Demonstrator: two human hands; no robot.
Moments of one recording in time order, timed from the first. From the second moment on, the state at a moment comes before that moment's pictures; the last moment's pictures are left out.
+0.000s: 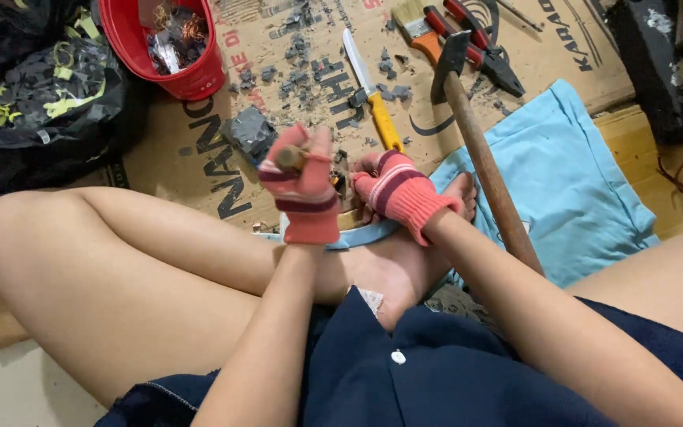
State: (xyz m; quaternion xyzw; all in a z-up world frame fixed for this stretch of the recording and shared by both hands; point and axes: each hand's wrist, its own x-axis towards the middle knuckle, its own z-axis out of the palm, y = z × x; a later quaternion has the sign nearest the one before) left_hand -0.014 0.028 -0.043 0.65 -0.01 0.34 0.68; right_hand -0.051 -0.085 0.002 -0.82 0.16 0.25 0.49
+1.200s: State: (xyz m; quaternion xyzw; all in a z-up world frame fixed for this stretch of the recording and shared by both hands) left_hand -0.036 0.020 0.001 0.73 0.01 0.21 0.65; right_hand -0.035 -0.091 -0.019 -0.94 0.00 0.16 0.31
